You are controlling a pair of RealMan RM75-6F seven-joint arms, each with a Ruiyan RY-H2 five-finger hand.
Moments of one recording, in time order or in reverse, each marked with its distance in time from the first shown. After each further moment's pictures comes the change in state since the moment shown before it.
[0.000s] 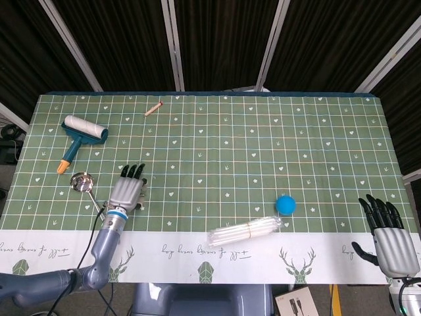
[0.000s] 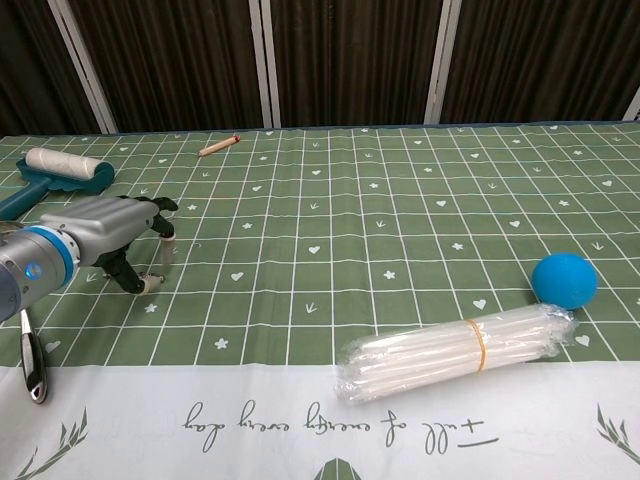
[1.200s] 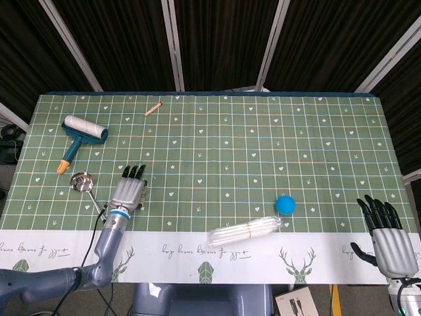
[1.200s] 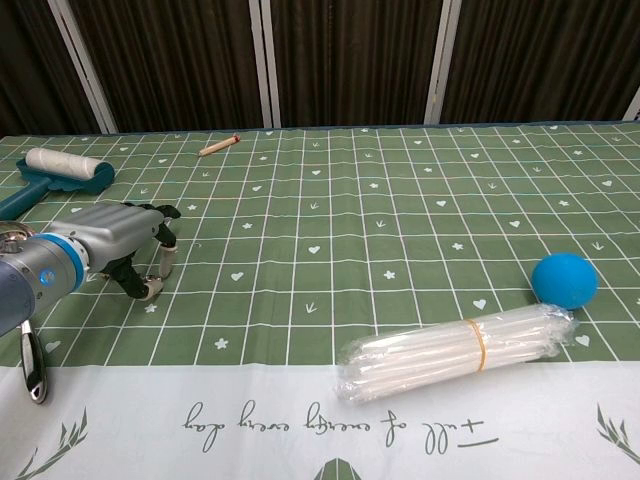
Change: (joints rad) left arm -0.032 -0.033 0.023 0.052 -0.038 -0.002 0.001; right arm -0.001 -0.003 -0.004 0.001 -0.008 0.003 -0.008
